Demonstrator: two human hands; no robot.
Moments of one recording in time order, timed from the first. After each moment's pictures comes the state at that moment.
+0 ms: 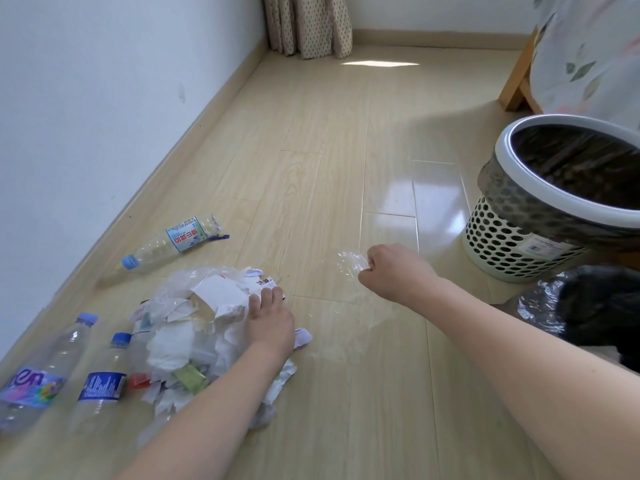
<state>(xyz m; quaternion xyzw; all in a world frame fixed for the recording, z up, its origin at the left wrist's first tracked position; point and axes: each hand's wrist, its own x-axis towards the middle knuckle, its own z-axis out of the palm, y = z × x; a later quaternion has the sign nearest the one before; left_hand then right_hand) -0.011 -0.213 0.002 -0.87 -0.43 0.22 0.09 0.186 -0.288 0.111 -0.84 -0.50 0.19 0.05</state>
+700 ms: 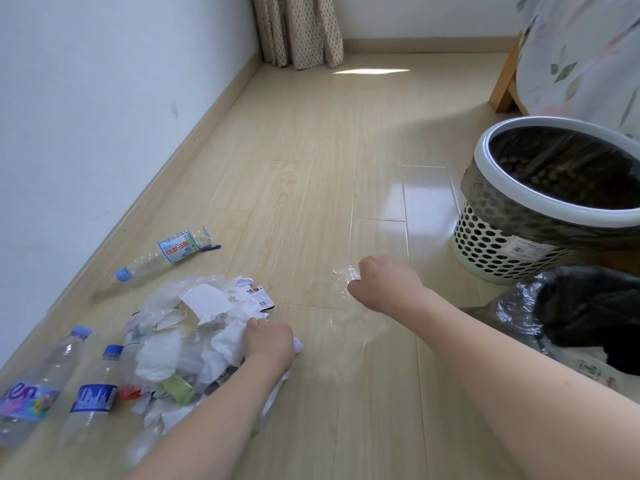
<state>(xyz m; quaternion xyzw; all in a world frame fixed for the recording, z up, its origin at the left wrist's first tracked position) 0.005 -0.228 -0.004 -0.86 -0.45 0.26 0.00 0.190 -0.301 0.119 -0.85 -0.48 0.21 0.02</state>
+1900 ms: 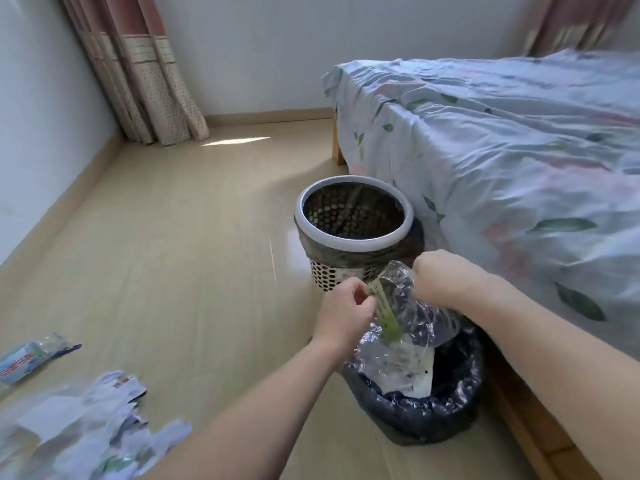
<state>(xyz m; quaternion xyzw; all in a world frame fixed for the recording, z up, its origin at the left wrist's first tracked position) 0.250 -0.434 0.177 -0.81 -0.24 -0.13 -0.52 0.360 -0.543 0.261 -0.94 -0.31 0.13 -0.05</state>
